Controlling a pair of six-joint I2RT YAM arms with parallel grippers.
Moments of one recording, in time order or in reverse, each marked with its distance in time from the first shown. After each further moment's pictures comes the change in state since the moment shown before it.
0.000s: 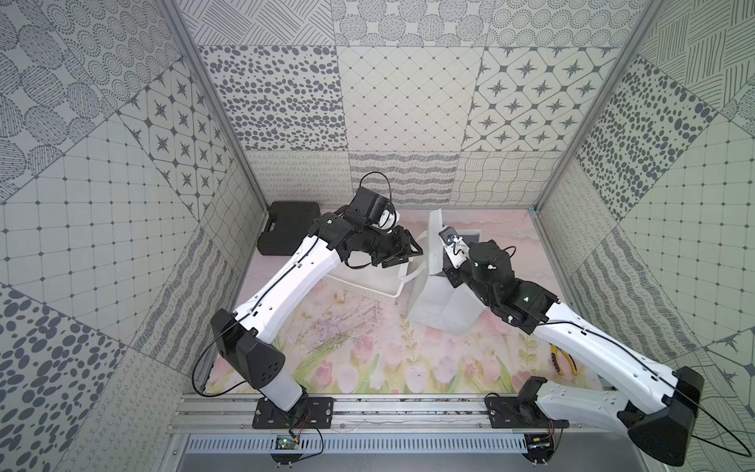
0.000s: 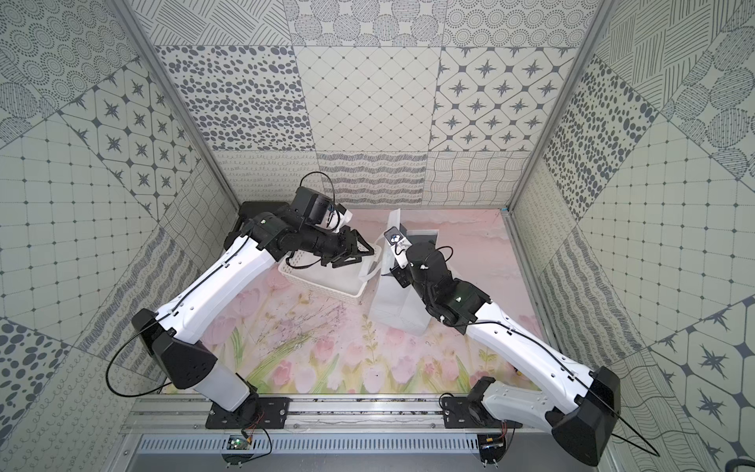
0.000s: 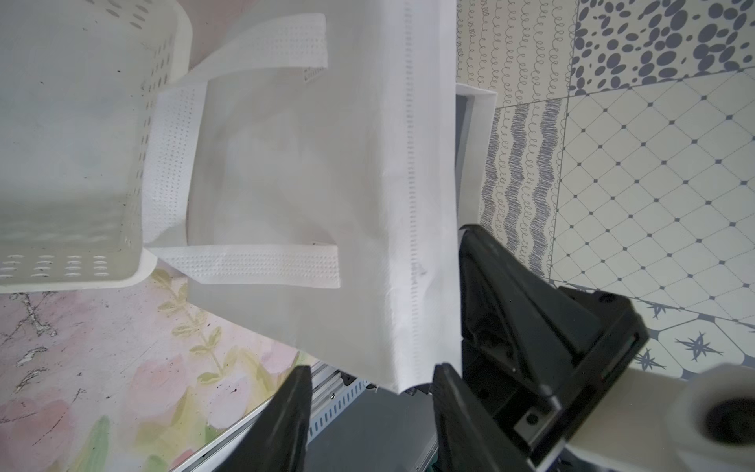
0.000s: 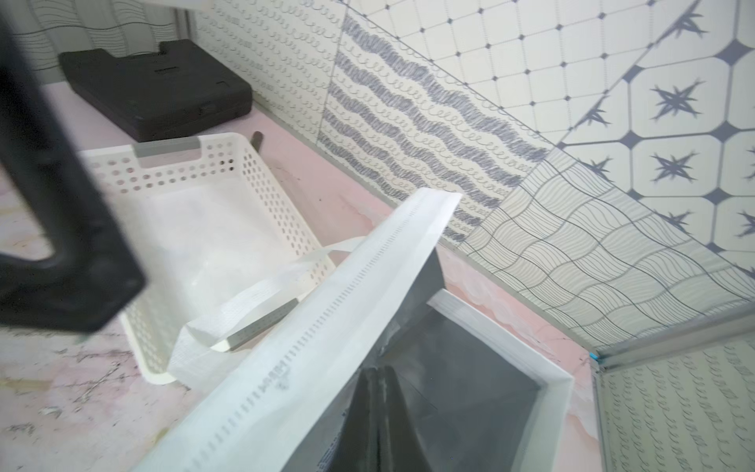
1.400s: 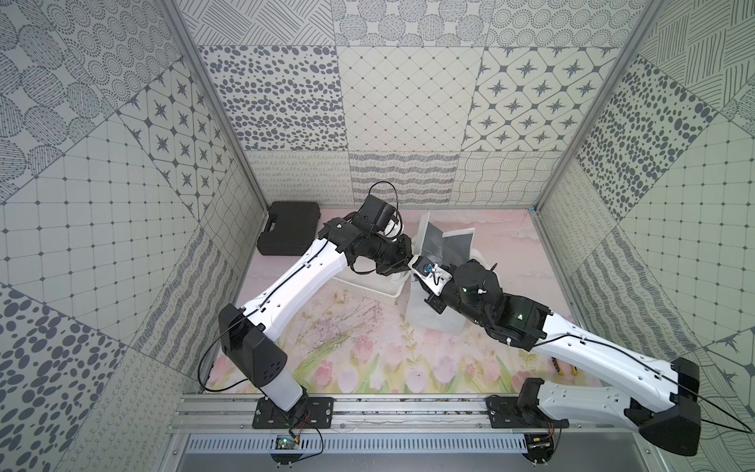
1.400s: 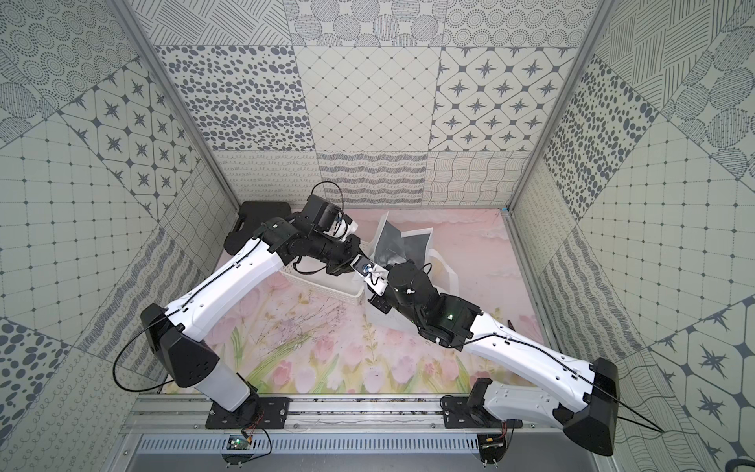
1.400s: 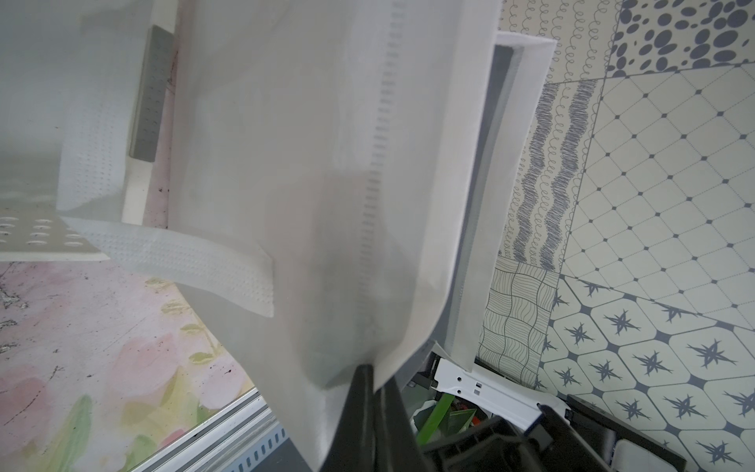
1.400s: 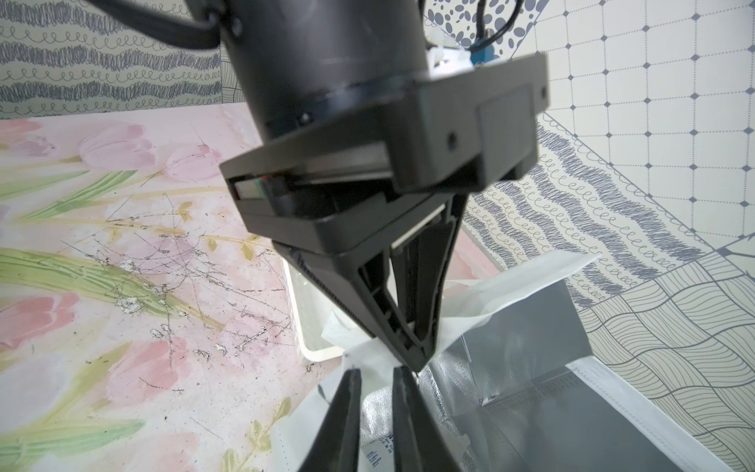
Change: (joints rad) left arm -0.026 0.019 -0.064 0.018 0.020 -0.053; right arm 0.275 -0.021 -0.044 0.008 -0.132 -0.052
